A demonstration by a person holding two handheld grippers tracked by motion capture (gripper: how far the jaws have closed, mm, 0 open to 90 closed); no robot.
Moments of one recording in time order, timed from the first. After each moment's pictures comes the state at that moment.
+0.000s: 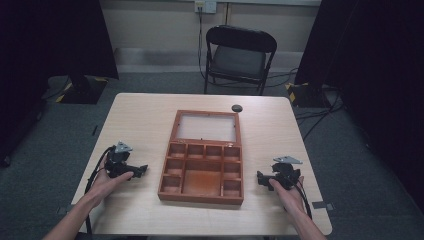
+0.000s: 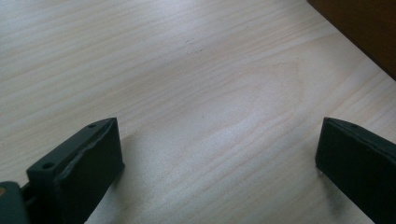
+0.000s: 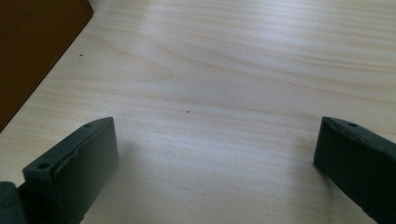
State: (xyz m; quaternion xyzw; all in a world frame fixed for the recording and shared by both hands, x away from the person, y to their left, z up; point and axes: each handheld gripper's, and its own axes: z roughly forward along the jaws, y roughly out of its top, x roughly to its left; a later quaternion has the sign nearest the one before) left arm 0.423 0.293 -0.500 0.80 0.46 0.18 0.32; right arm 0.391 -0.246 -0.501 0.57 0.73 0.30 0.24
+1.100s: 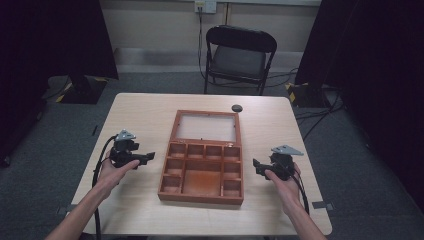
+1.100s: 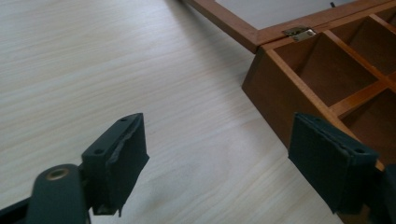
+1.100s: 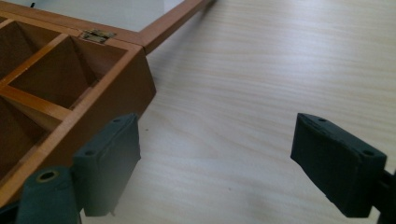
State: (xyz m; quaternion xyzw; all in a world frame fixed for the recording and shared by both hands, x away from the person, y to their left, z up) left arm 0.433 0.269 -0.453 0.78 0.46 0.16 0.39; right arm 0.403 -0.231 -0.464 0.52 0.73 0.37 0.24
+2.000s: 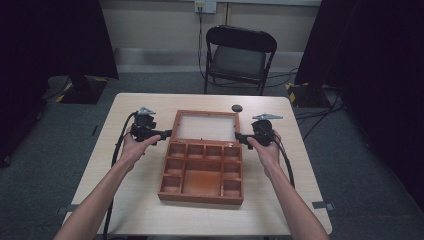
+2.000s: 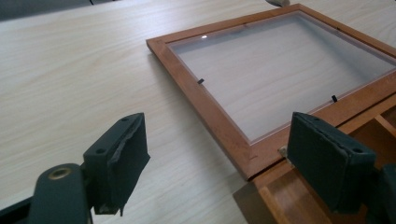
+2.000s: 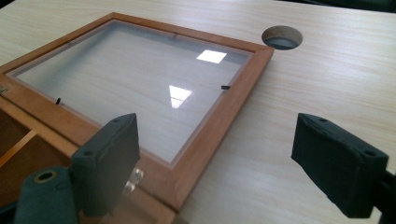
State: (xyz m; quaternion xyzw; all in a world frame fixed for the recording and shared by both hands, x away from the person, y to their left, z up) left arm 0.503 0.216 -0.427 0.78 0.46 0.16 0.40; right arm 0.502 -0.183 -0.435 0.49 0.75 0.40 0.19
